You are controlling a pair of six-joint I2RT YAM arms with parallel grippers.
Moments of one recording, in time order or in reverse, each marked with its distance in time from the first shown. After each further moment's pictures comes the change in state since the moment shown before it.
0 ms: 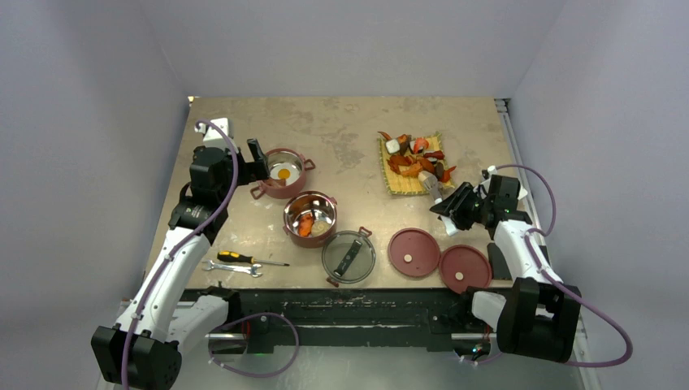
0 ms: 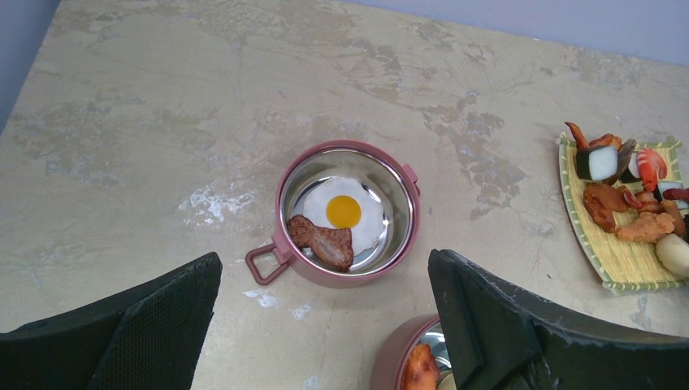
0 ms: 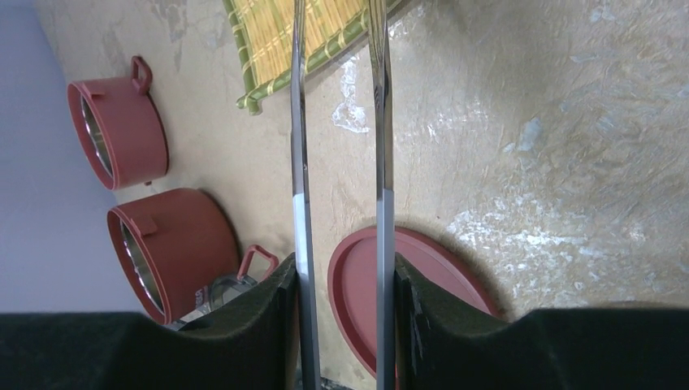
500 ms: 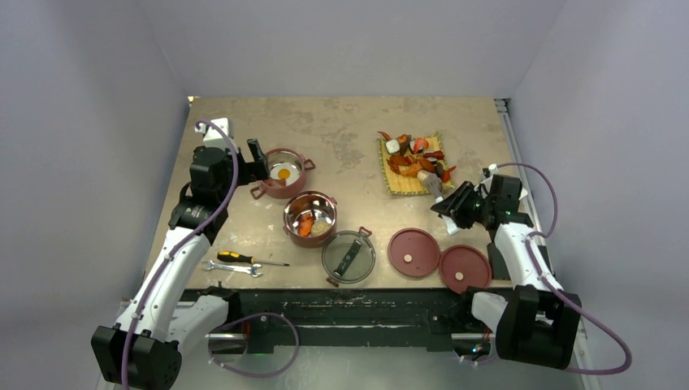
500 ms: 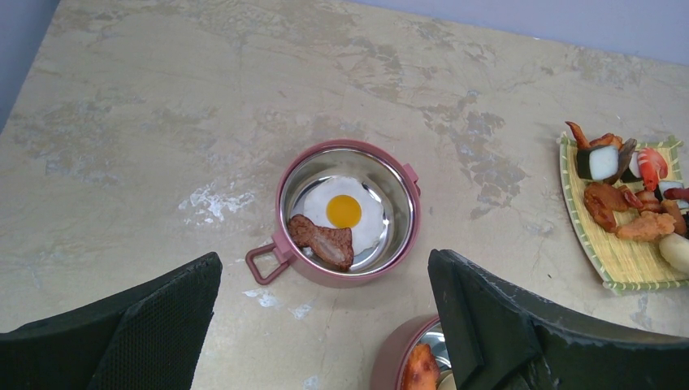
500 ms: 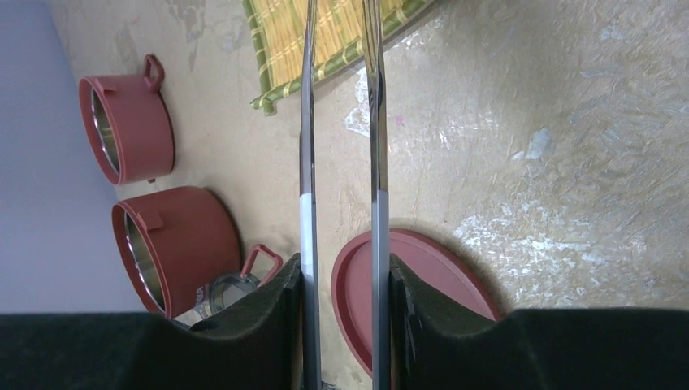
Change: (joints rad) left arm 0.000 0.002 0.000 0.000 0.000 0.000; right arm 0.000 -0.016 0.000 0.013 -0.012 -0.019
